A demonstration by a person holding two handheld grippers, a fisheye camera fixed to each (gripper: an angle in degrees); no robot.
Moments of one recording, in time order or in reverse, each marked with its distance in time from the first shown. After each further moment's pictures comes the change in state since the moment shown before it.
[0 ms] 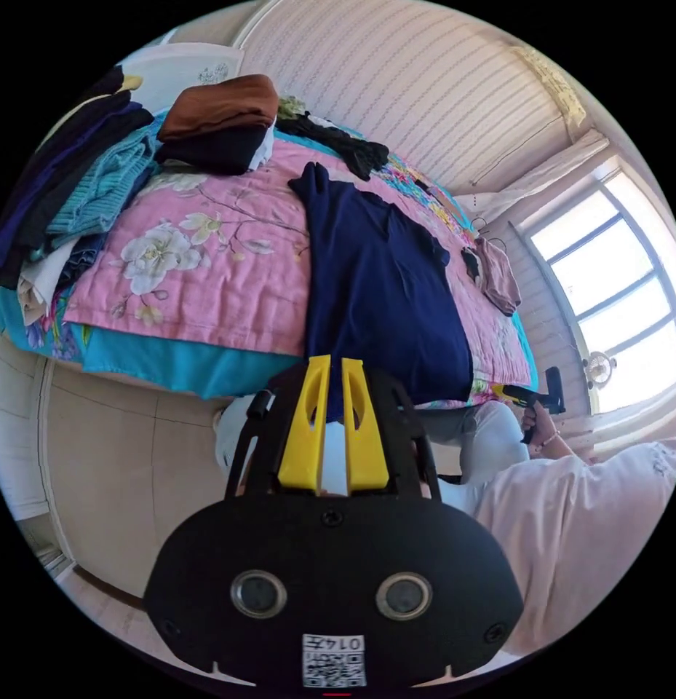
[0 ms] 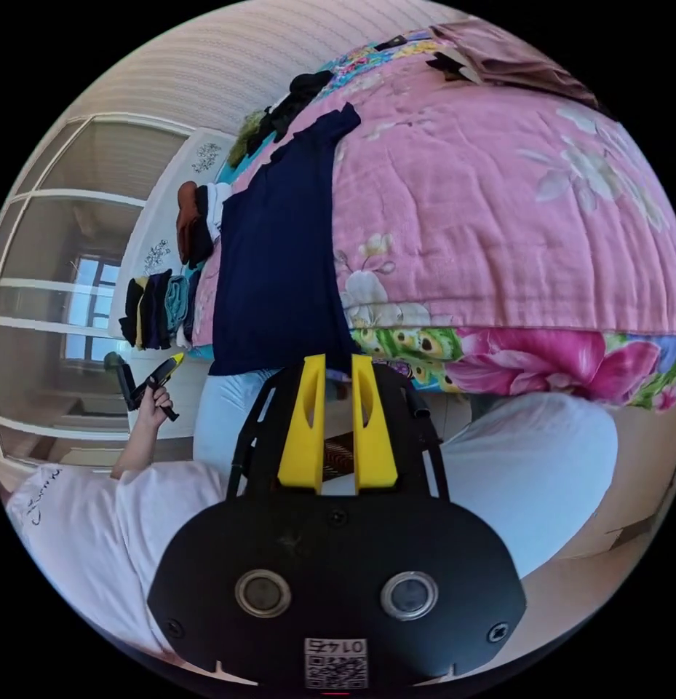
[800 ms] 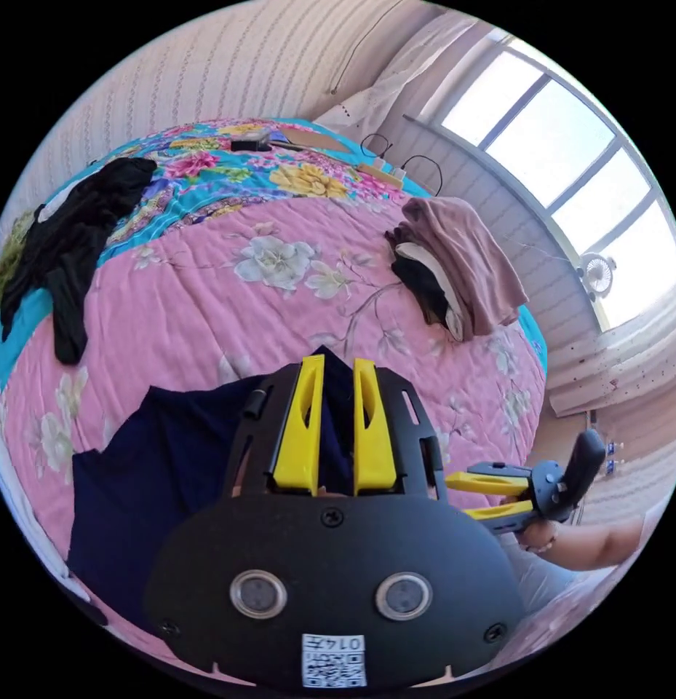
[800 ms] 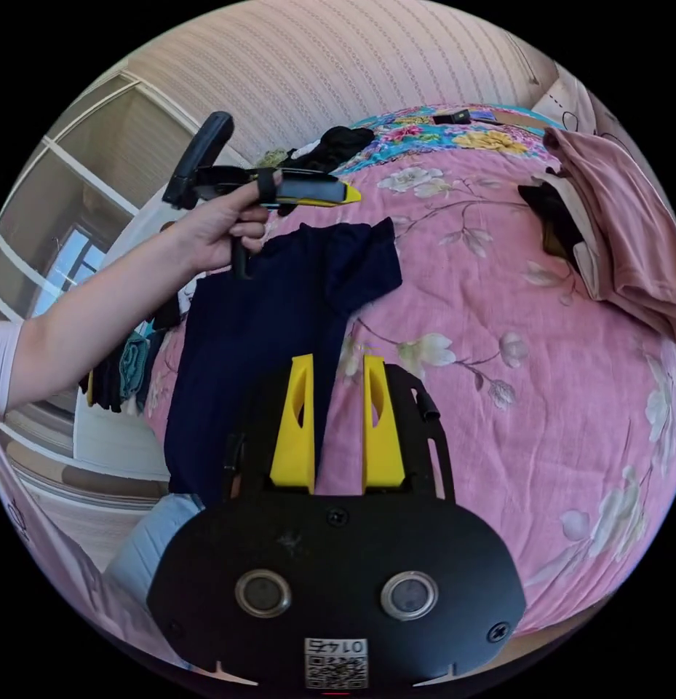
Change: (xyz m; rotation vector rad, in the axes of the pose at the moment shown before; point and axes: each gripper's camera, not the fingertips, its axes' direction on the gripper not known) left arm 0.329 -0.450 0.325 -0.251 0.107 0.575; right arm -0.064 -0.218 0.012 0.213 0.173 -0.196
